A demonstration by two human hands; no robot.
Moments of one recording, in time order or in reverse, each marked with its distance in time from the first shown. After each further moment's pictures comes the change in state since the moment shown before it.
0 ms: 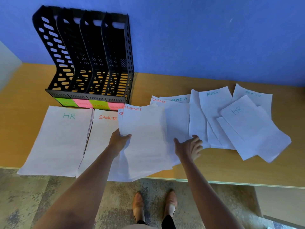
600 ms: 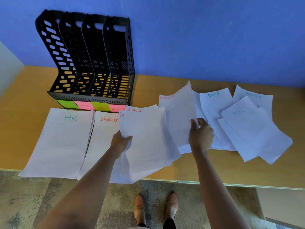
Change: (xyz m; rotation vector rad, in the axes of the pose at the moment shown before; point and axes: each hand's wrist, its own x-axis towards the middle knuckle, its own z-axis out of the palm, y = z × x) left_hand -0.001 0.002 0.001 0.061 0.004 -0.005; right_hand 0.011 -0.033 -0.068 0.252 0.322 -0.380
